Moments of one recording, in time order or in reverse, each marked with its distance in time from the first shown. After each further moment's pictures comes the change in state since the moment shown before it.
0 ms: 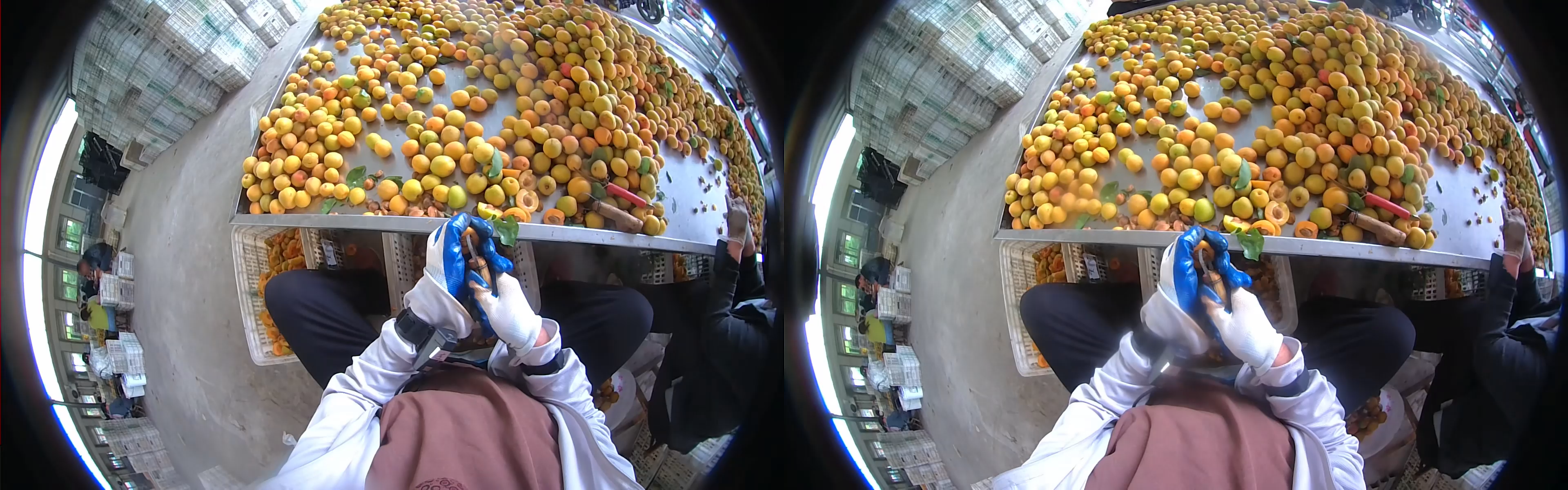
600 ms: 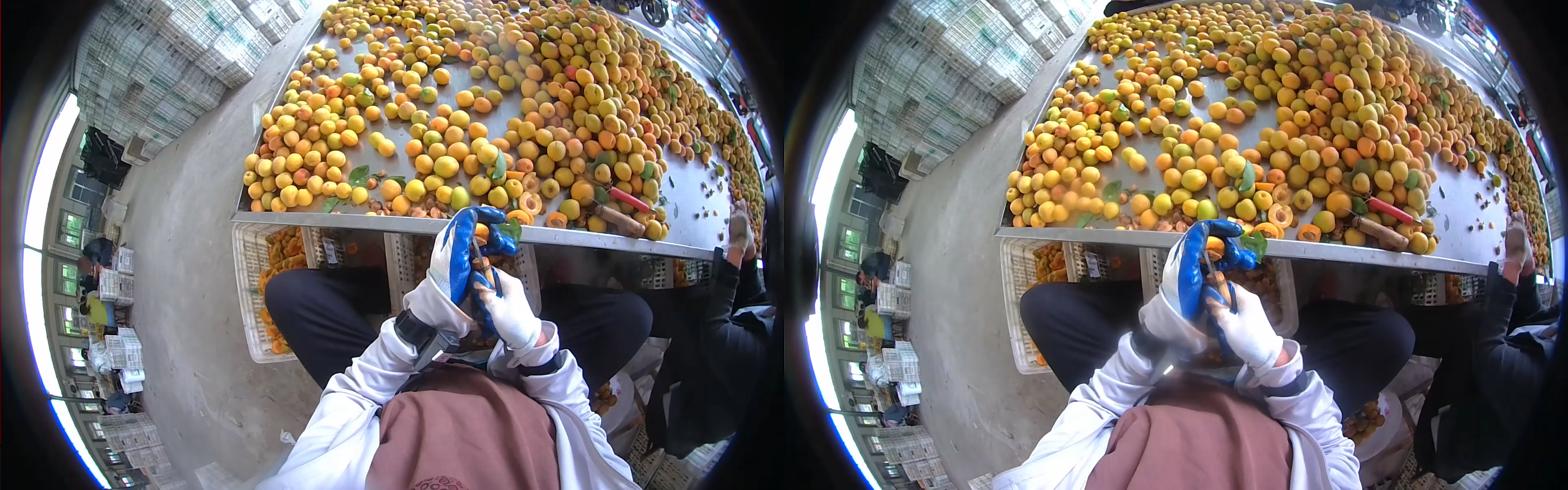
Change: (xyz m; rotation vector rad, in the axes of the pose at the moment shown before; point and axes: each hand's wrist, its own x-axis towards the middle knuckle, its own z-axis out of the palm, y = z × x) left_hand -0.004 0.014 0.008 0.120 -0.148 0.051; right_hand 0.002 0.015 0.000 0.236 0.019 0.027
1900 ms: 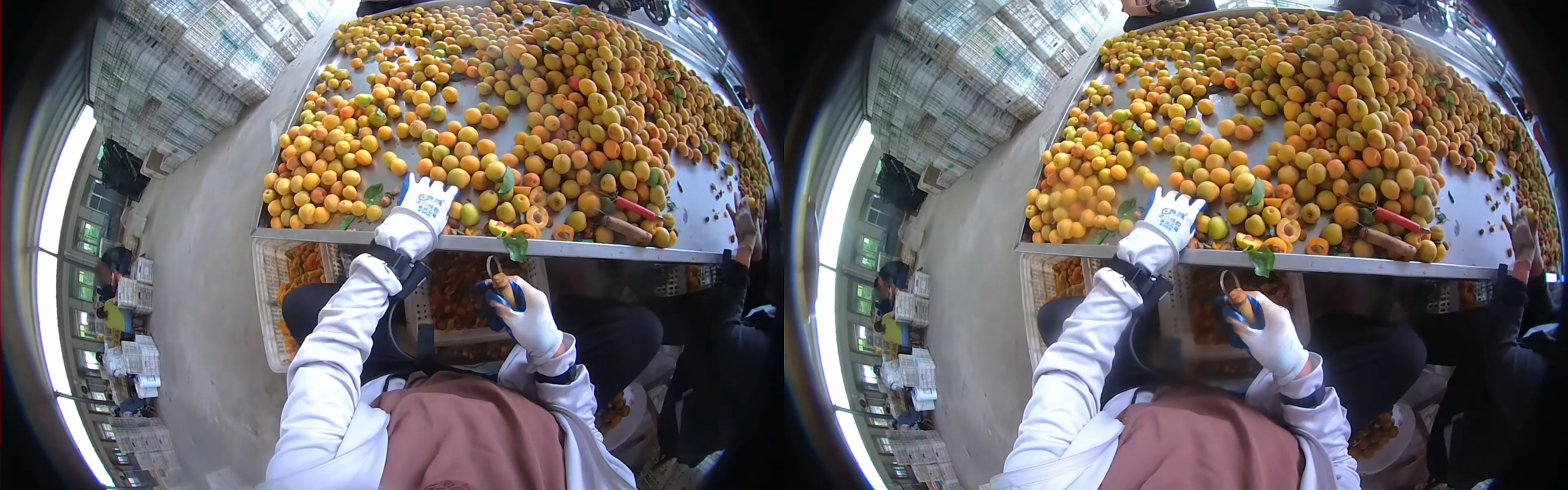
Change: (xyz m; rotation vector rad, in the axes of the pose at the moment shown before) left_hand 0.109 0.032 -0.109 2.331 -0.228 0.436; right_hand -0.005 -0.003 -0.025 -0.232 0.013 -0.046
